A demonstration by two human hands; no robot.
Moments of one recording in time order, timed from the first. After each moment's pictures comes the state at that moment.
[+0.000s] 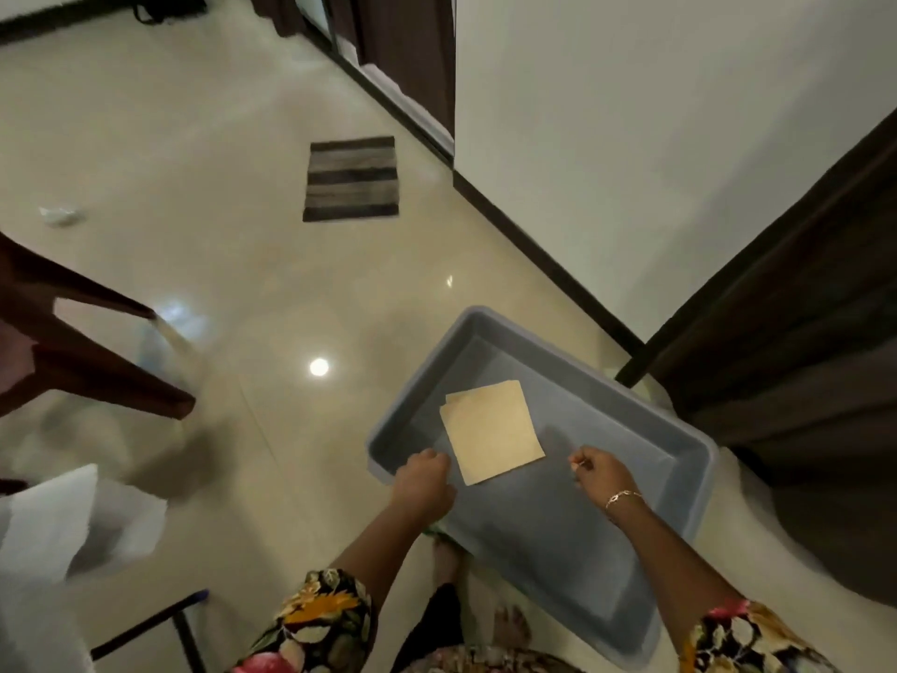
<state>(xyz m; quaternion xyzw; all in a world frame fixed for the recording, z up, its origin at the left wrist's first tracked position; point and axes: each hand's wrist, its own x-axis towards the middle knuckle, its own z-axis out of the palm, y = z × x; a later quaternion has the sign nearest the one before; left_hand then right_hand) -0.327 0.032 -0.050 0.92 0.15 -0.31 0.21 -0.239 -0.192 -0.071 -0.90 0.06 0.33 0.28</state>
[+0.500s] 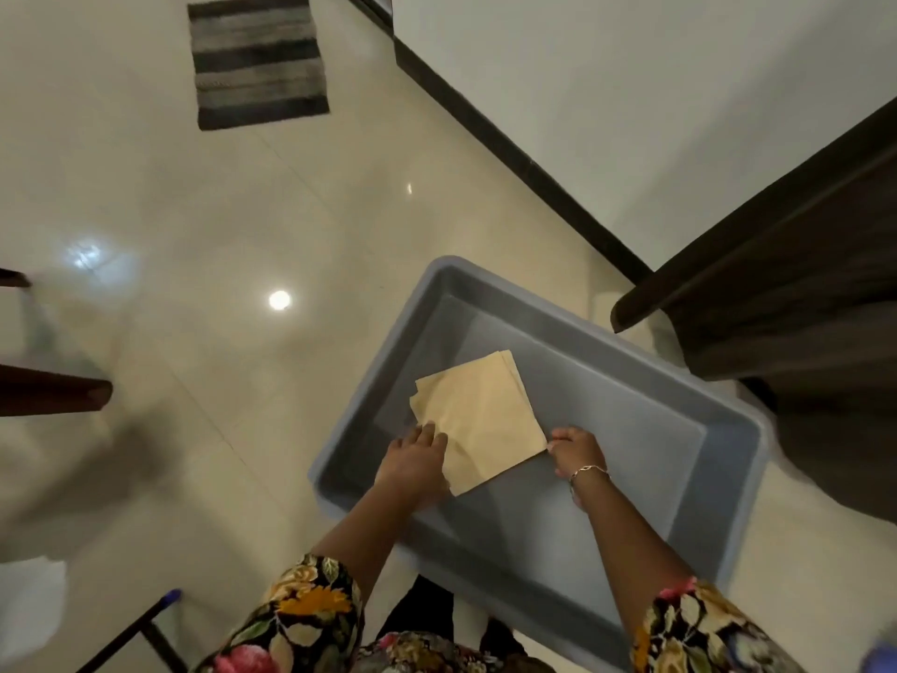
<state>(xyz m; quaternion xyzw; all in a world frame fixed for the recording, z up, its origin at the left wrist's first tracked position) -0.246 0.047 -0.180 0.88 0.01 -0.46 0.13 -0.194 -0.154 -0.205 -0.79 0.34 0.35 0.36</state>
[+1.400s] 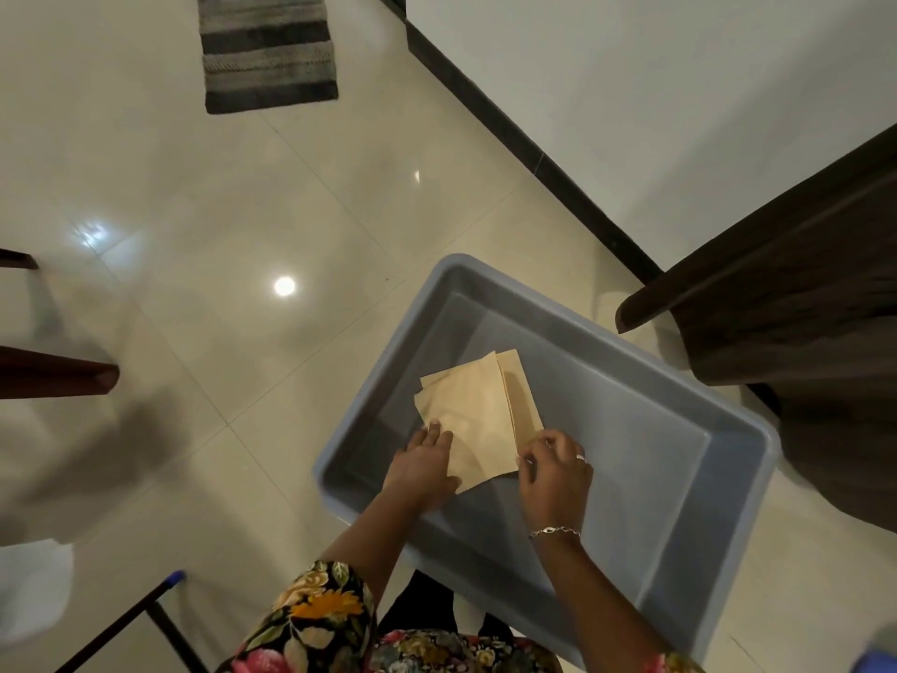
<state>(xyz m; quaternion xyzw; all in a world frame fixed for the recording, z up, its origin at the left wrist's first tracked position) -0.249 0.042 -0.188 0.86 0.06 -0.47 0.19 -0.241 -0.115 -0.173 -0.98 0.00 0.08 0.17</state>
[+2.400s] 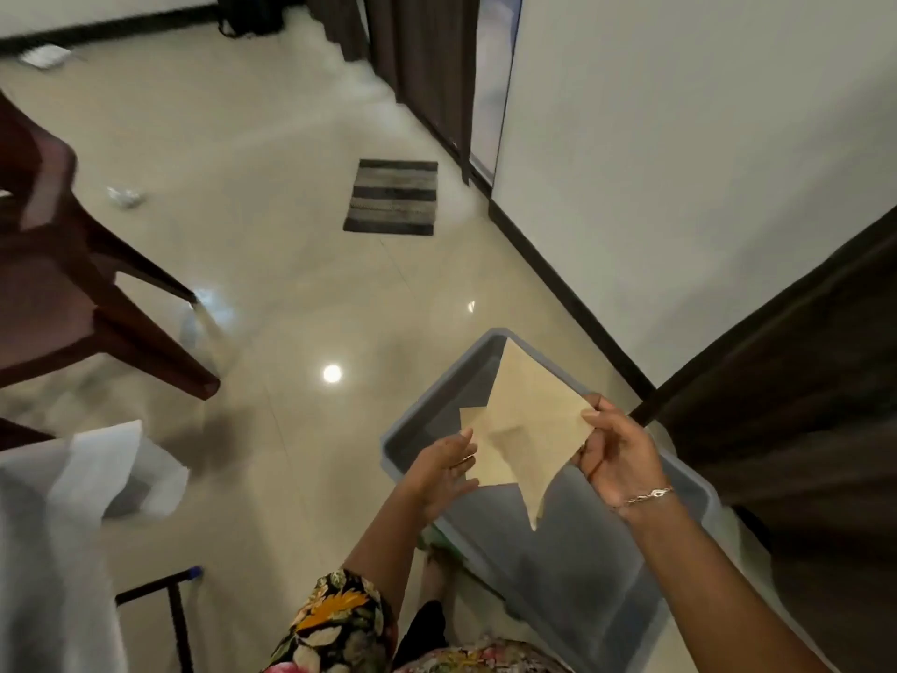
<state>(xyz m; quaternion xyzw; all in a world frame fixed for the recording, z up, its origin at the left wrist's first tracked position) -0.328 0.024 -0.018 0.40 0.39 -0.14 0.82 -0.235 -0.147 0.066 -0.49 0.10 0.33 0.80</state>
